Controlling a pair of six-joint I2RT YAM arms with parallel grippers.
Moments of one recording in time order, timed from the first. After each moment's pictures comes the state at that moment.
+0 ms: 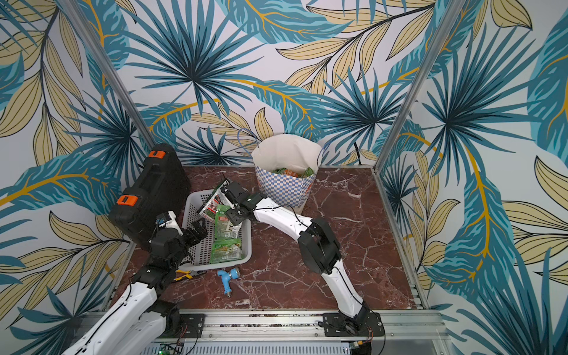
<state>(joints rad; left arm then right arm) -0.20 0.74 0.37 -0.02 -0.19 -0.64 0.83 2.23 2.00 -0.72 0.14 0.05</state>
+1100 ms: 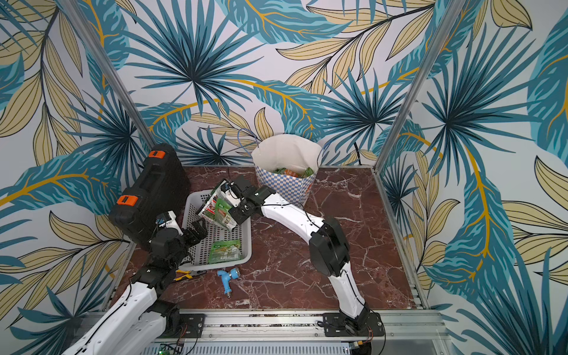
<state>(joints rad) -0.20 0.75 0.37 -0.02 -0.19 -0.64 0.81 2.03 1.92 -0.73 -0.06 0.02</state>
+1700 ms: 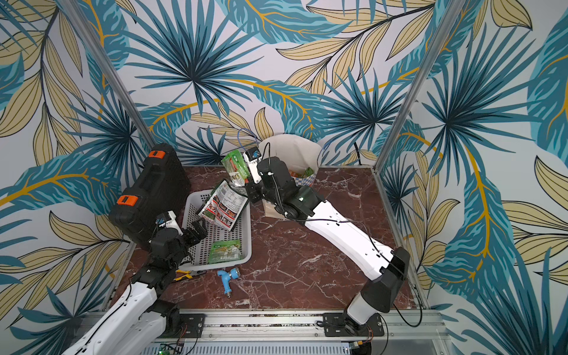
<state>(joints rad) -0.20 0.74 0.37 -0.02 -0.19 -0.64 0.79 1.57 1.72 -0.50 0.24 0.12</state>
